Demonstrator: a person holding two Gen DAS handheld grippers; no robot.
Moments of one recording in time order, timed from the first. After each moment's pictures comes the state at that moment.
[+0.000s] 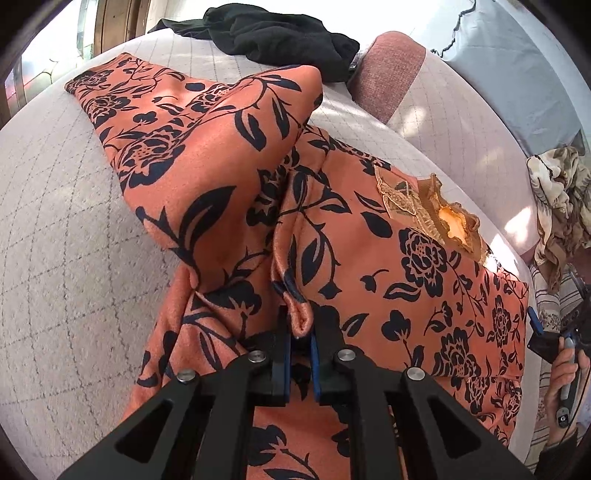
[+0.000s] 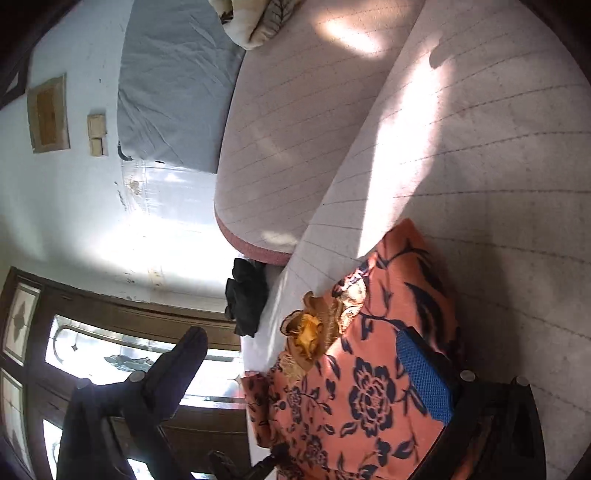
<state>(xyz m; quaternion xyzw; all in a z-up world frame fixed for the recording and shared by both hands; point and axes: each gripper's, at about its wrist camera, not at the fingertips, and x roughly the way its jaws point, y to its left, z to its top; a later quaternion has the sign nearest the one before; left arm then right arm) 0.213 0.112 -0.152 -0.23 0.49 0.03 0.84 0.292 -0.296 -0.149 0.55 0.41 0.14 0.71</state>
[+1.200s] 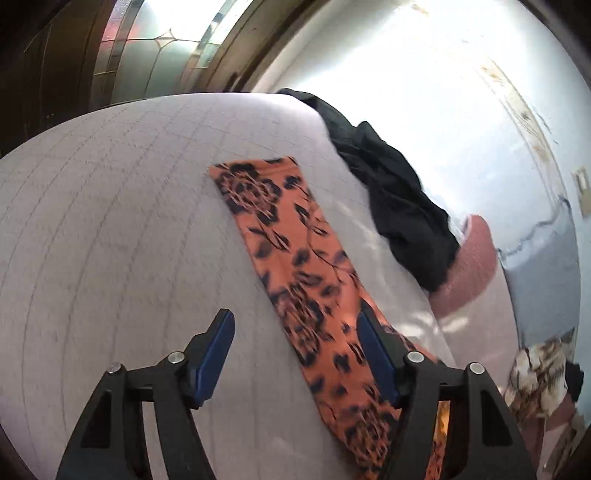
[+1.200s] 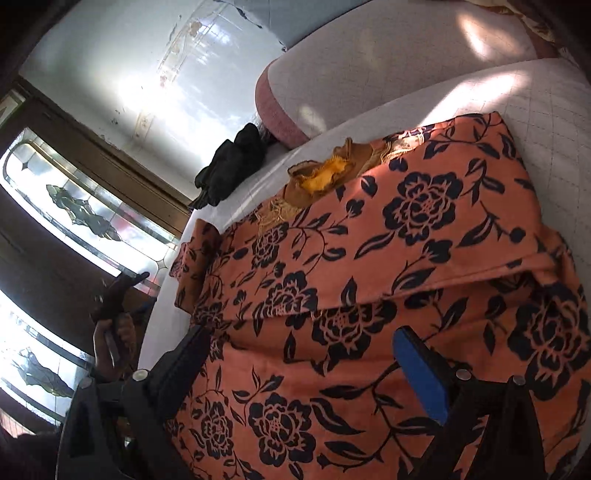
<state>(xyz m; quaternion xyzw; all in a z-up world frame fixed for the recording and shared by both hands) 0.243 0.401 -0.114 -0.41 0.36 0.14 0.82 0.161 -0.137 -0.121 0.27 0.49 0.20 0.80</state>
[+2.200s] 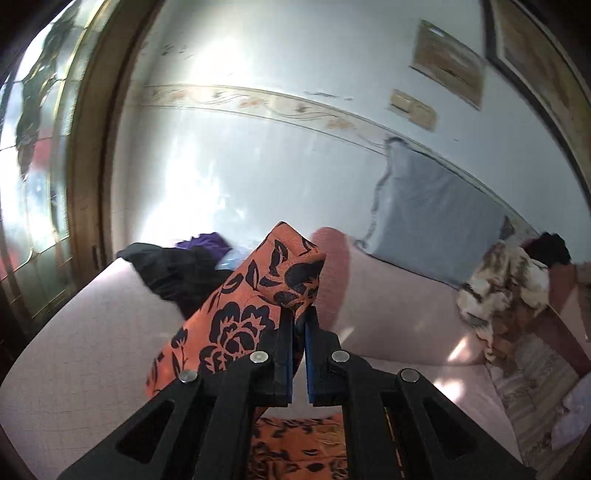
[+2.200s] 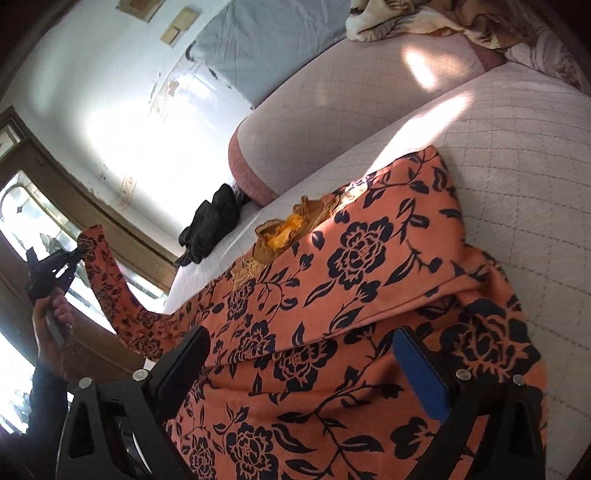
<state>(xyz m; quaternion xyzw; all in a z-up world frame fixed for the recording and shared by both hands) 0.245 0.144 0.129 -0.14 0.22 -0.04 0.97 0.145 -0.197 -0.108 0.33 0.41 0.12 0.85</state>
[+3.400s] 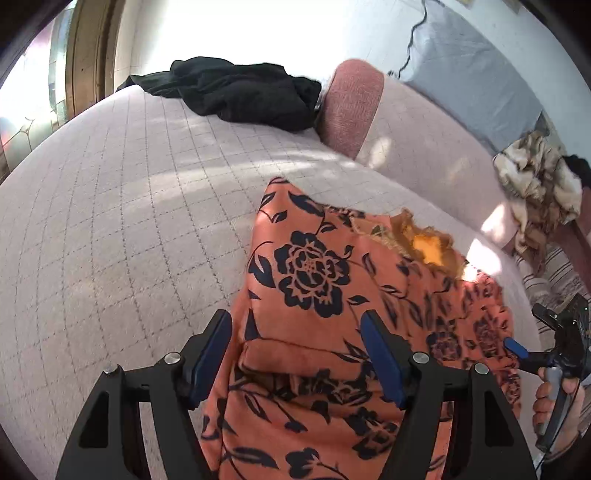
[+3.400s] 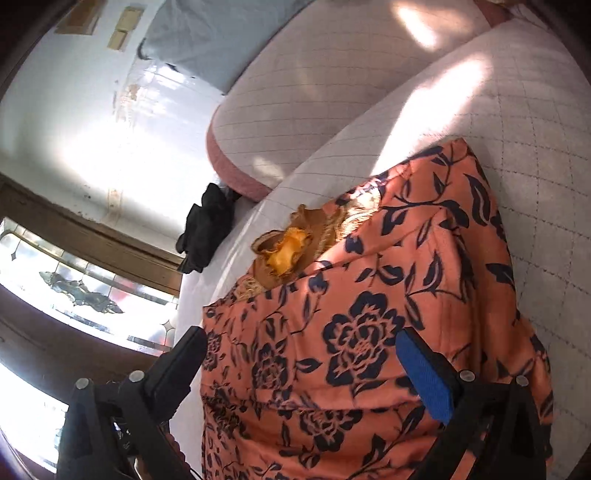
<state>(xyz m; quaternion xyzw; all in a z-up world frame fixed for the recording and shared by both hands) 0.214 0.128 -0.116 -0.15 0.45 0.00 0.88 0.247 -0.208 -0.133 0.38 0.50 0.13 0.77</state>
